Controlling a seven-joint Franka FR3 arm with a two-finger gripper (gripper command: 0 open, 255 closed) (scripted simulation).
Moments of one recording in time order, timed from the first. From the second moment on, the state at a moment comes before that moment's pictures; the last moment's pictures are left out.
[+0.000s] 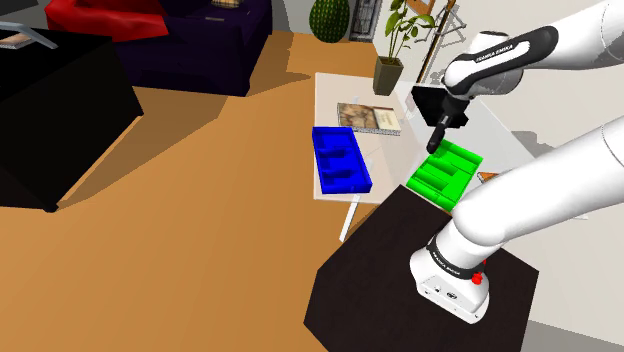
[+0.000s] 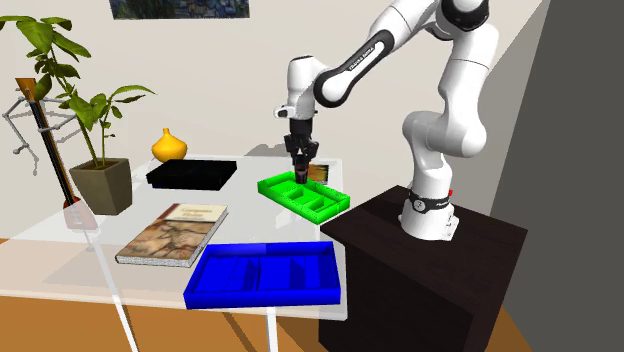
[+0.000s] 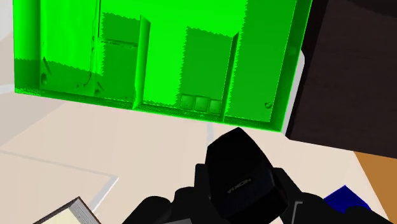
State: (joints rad) arm -0.28 -0.34 -0.71 -2.56 -0.32 2.31 -0.86
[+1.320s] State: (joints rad) arm -0.25 -0.04 -1.01 -2.44 -0.07 2.45 -1.32
